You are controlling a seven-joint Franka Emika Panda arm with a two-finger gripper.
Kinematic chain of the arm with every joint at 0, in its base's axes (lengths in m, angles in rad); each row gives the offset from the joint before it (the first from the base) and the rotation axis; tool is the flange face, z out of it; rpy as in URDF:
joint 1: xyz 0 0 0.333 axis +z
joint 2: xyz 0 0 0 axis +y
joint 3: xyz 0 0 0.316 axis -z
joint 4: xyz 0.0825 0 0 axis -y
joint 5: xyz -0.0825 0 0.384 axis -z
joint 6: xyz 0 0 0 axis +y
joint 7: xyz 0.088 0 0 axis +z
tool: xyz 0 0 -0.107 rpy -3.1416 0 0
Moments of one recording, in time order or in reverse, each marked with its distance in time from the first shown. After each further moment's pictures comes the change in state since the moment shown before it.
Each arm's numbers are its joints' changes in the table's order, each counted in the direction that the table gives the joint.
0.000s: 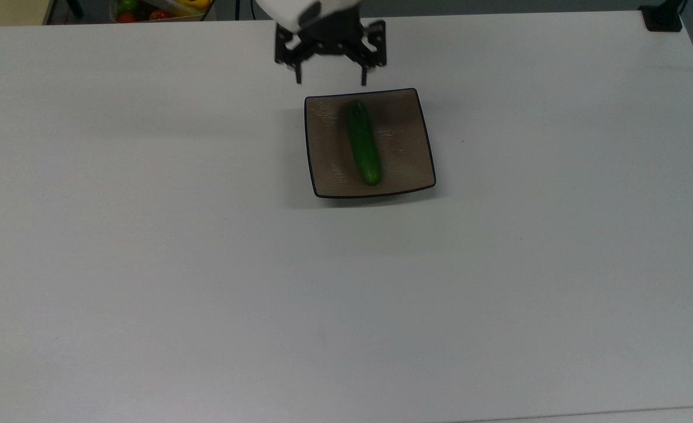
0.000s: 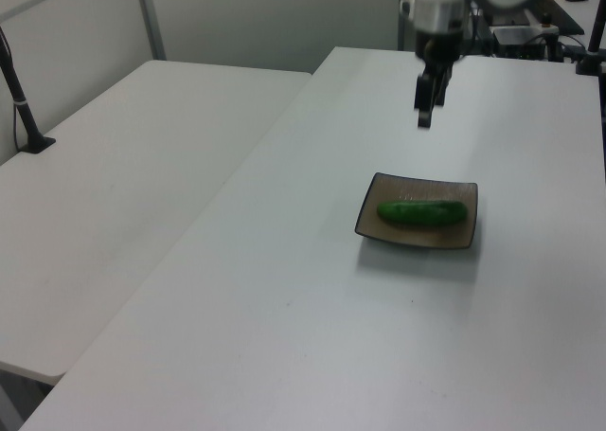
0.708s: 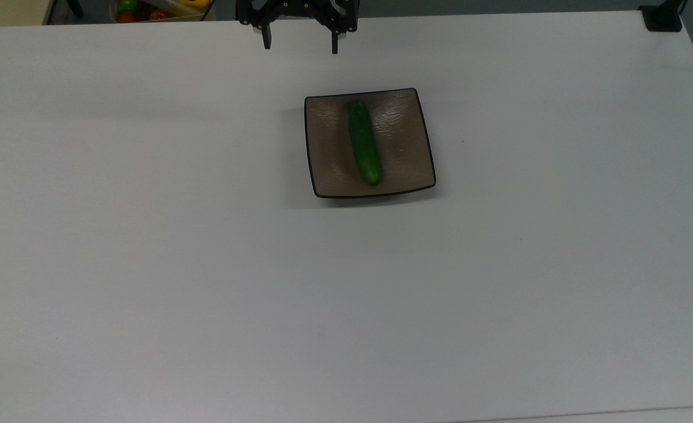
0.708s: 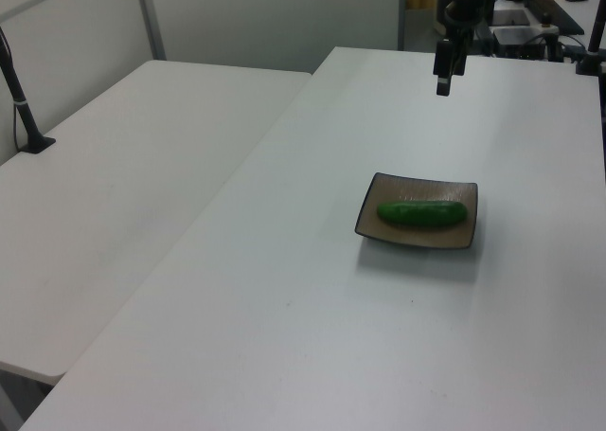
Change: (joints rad) arm -0.029 -0.073 0.027 -0.002 0.000 0.075 0.023
